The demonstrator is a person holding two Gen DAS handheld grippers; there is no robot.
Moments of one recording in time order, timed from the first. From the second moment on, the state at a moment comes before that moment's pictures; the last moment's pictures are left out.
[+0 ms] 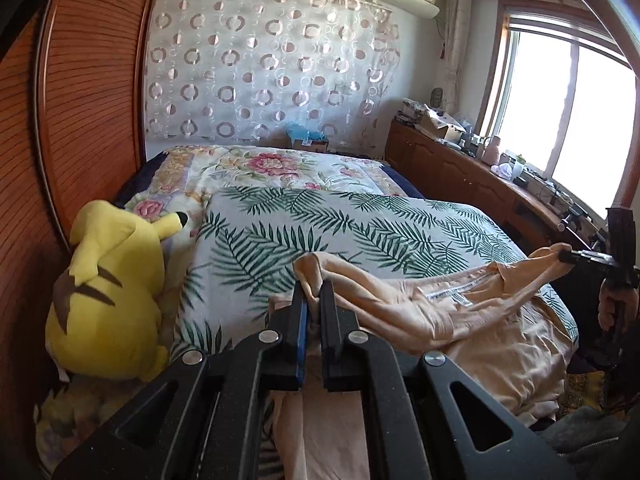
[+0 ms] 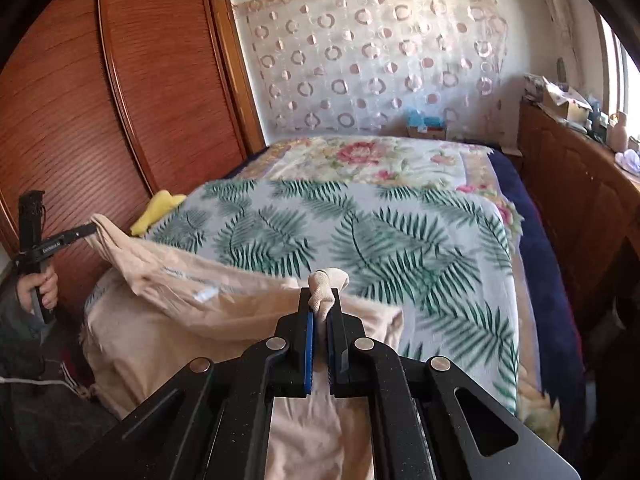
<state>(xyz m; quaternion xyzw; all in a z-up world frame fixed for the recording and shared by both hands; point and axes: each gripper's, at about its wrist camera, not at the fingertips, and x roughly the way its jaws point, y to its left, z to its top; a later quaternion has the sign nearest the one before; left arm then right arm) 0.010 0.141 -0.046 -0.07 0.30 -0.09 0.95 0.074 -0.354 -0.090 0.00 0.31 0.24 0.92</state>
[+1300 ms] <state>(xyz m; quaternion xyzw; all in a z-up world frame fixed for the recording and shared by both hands) 0.114 0.144 -0.111 -0.01 0.43 -0.07 0.90 0.160 -0.326 -0.145 -0.04 0.40 0.18 0.89</state>
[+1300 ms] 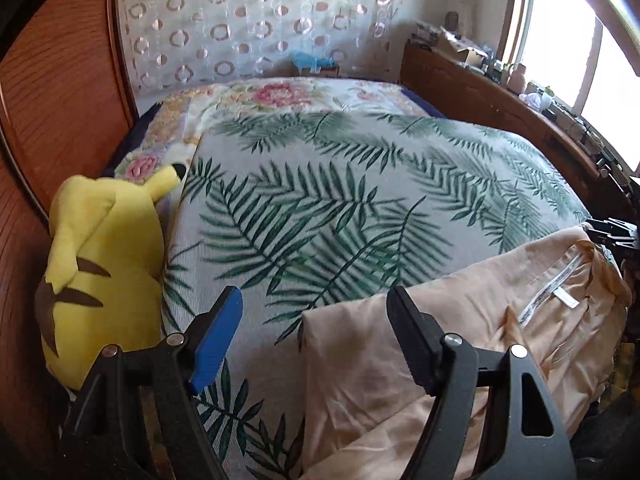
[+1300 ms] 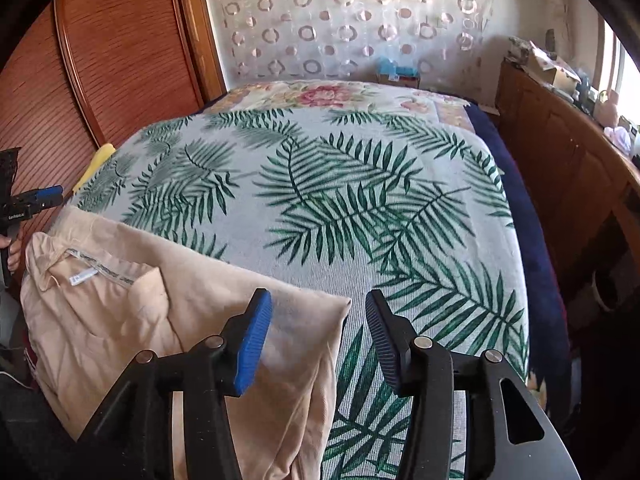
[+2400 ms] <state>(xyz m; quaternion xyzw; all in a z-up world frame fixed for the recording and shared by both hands) 0.021 0.117 0.104 -0.01 0.20 -0.16 0.97 0.058 -0.340 0.036 -0.04 0.18 0.25 0.95</state>
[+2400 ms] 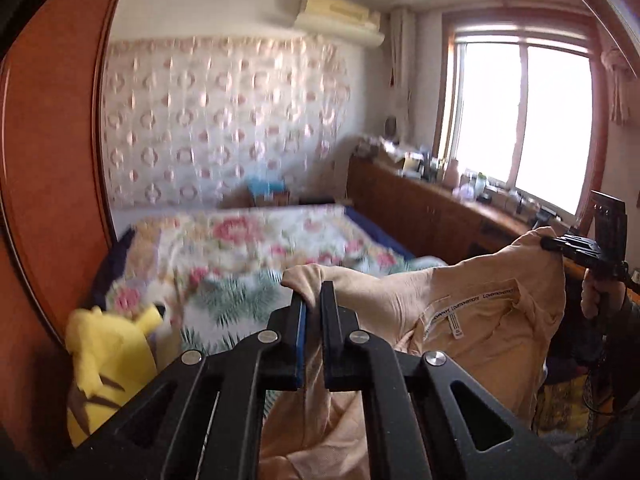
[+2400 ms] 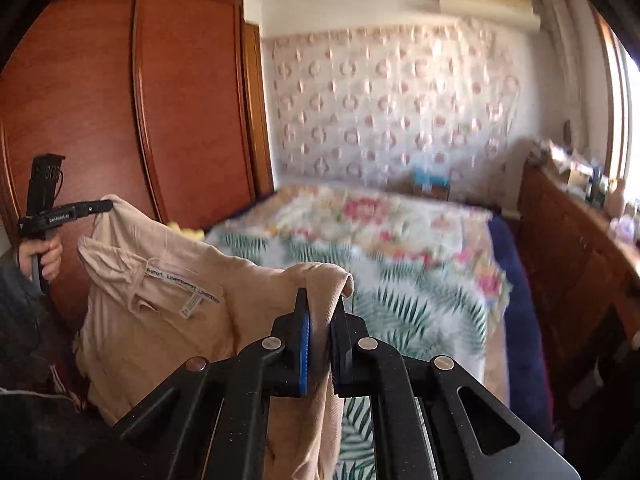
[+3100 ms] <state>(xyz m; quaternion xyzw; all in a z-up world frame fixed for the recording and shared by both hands) -0.015 0.158 0.263 0.01 0.02 -0.12 0.99 -0.023 -0.354 0.232 -0.09 -0.01 0.21 0.97</state>
